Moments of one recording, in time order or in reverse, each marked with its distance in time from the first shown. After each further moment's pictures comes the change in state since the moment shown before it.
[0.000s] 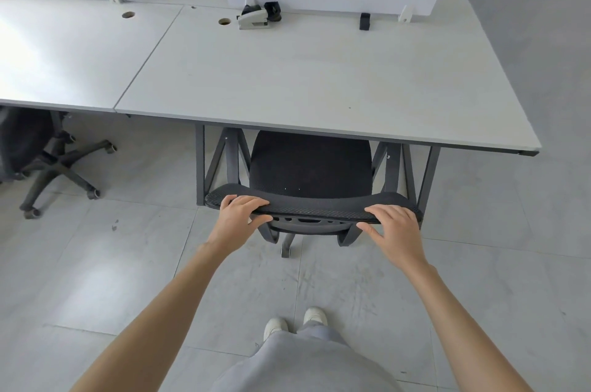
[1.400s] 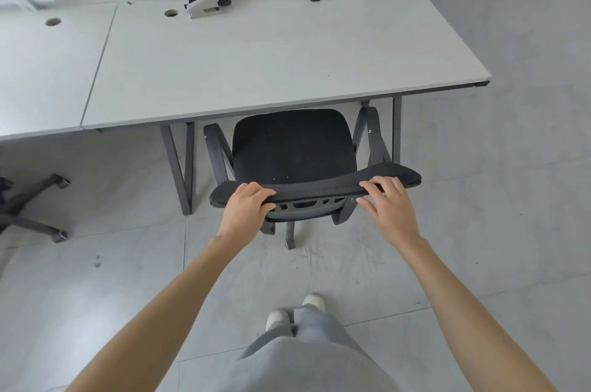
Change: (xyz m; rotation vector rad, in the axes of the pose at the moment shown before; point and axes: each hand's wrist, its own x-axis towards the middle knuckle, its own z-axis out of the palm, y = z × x) left_hand -0.028 -0.049 -0.039 -0.005 -0.059 0.240; right_hand -0.053 -0.105 0.038 -0.139 0.291 0.128
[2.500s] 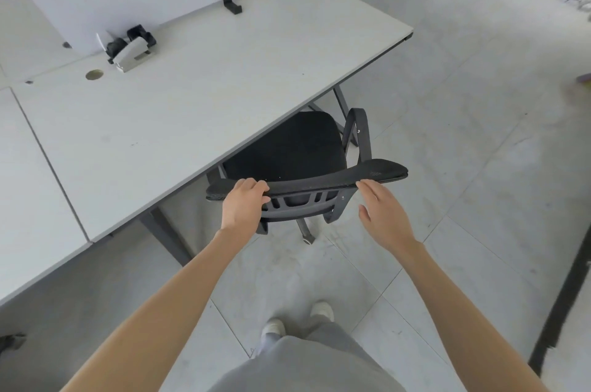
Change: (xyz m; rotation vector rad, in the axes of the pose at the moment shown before) left_hand 0.098 -0.185 -0.106 0.102 -0.278 0.382; right_hand 0.034 -0.273 0.034 -0.055 -0.143 0.654
